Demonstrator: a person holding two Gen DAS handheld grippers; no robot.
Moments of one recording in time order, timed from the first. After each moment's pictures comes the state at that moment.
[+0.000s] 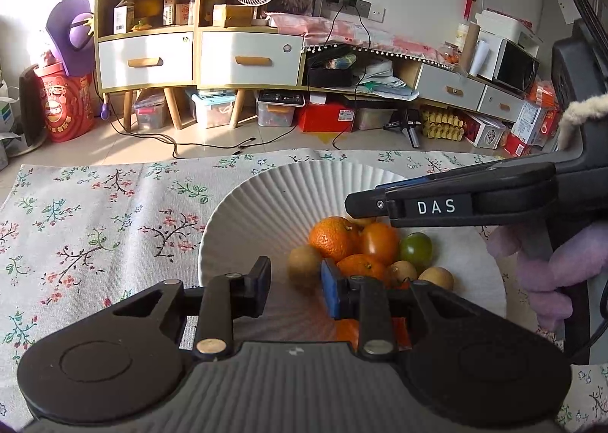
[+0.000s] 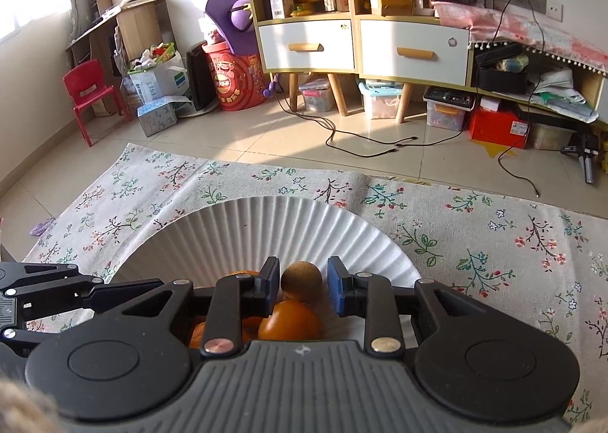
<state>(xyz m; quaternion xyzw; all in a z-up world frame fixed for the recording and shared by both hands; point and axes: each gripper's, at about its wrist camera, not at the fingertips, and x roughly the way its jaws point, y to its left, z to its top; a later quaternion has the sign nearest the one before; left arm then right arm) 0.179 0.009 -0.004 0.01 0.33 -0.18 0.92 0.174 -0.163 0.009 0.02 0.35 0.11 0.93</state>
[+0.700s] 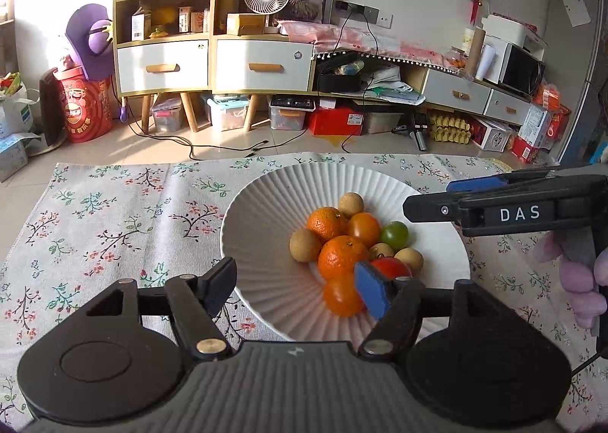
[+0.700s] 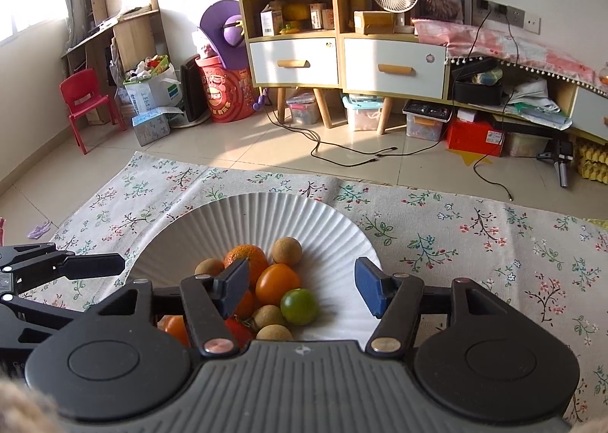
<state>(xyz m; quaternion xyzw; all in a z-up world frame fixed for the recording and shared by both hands) 0.138 0.018 0.017 0.01 0.33 -0.16 0.93 0.124 -0.174 0.033 0.01 0.33 0.09 0.94</state>
